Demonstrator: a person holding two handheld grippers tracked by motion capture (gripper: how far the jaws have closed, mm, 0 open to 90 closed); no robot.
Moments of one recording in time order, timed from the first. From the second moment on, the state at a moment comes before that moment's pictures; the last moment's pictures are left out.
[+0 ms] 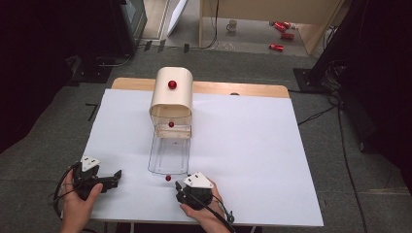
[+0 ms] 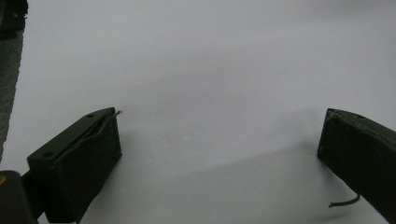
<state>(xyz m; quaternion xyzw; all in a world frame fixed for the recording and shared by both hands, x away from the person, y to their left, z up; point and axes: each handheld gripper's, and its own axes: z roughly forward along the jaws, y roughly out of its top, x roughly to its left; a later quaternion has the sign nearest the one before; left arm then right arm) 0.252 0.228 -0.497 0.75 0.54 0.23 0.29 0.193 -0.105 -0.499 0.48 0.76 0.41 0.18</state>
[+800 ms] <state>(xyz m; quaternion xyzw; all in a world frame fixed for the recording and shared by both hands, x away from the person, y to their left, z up) 0.252 0.228 -0.497 0.75 0.54 0.23 0.29 0.197 -0.080 -0.497 0.45 0.77 0.43 0.15</state>
